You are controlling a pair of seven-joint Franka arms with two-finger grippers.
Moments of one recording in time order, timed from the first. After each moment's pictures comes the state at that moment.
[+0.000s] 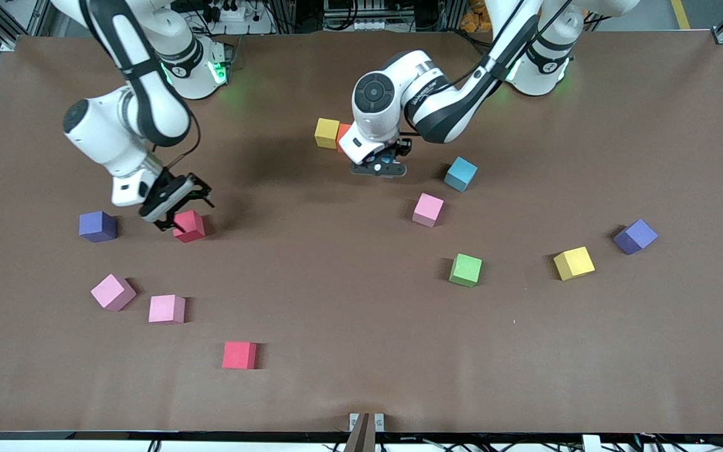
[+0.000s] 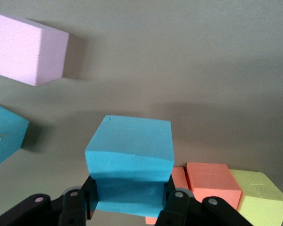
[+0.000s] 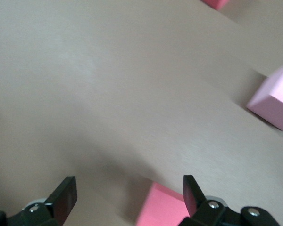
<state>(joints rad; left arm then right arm) -0.55 0.46 -0.41 -1.83 0.05 2.07 -0.86 0.55 0.08 -0.38 -2.51 0.84 2.77 -1.31</state>
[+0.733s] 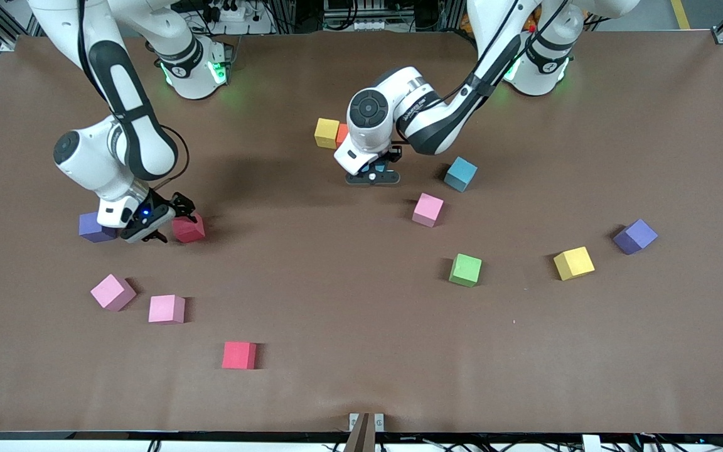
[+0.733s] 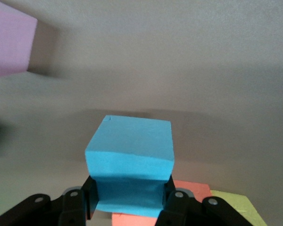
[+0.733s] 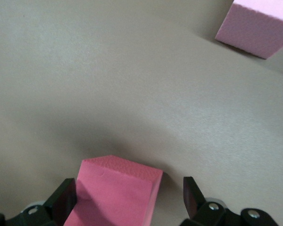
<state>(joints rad) -0.62 0.53 -0.35 -1.81 -0.01 2.17 -0.96 0.47 0.29 -0.39 -2.40 0.84 2.68 -1.17</state>
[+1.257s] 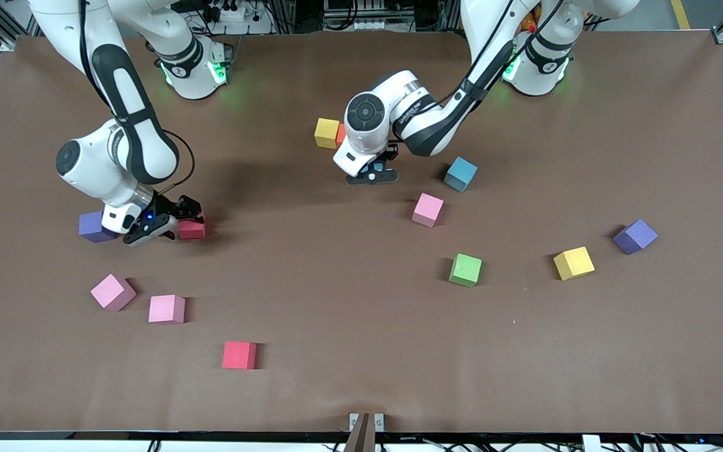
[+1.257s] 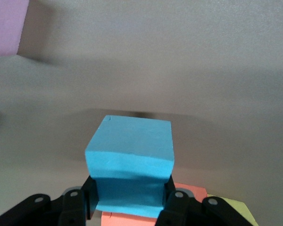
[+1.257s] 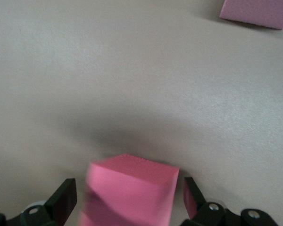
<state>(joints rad) -0.63 0.55 -0.34 -1.81 -0.02 2.18 -1.00 0.46 0.29 -0.39 -2.35 0.73 2.56 -0.94</state>
